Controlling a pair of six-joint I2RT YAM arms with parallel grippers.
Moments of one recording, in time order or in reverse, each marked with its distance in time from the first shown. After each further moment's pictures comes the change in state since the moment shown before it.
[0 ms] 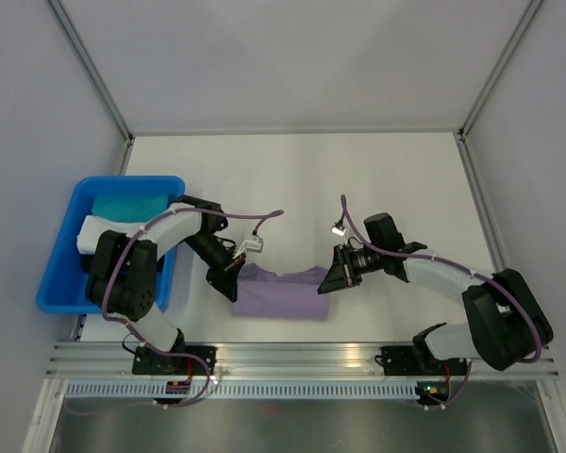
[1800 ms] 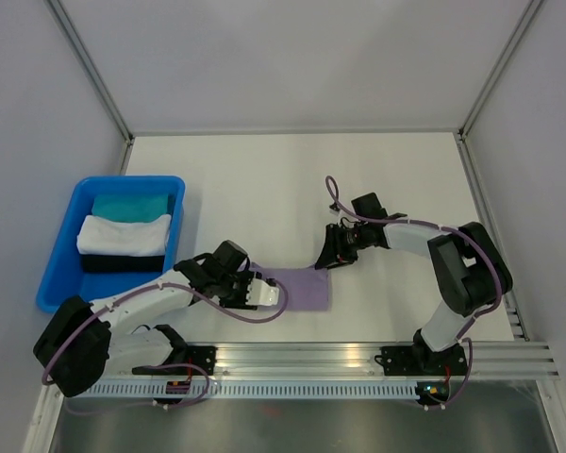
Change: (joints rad) left arm -0.397 -0.476 -0.467 0.792 -0.534 -0.106; right arm -0.059 0.370 0.259 -0.084 0.245 -0.040
